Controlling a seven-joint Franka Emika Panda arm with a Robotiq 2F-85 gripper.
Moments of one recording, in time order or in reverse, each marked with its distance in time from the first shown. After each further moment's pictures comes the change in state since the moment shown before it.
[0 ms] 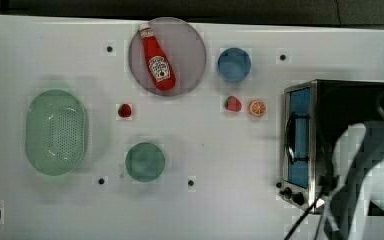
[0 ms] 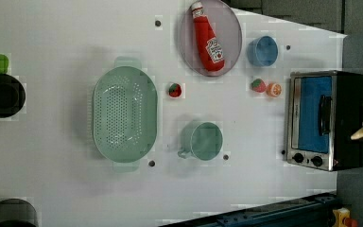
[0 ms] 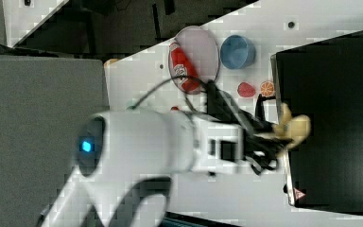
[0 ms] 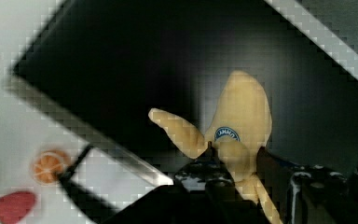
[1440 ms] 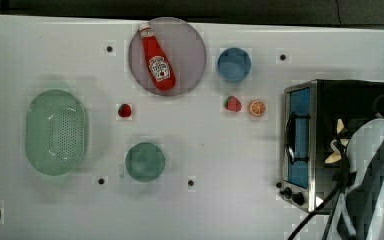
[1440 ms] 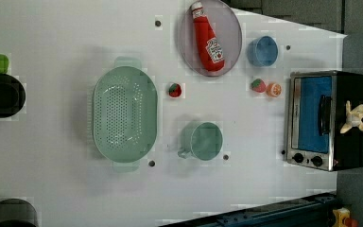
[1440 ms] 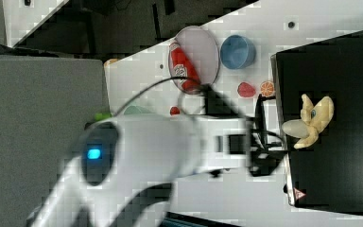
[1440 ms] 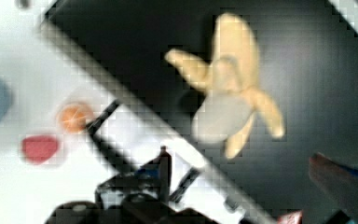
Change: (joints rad) arm 0.025 -0.003 -0.025 0.048 0.135 -0.115 -0.225
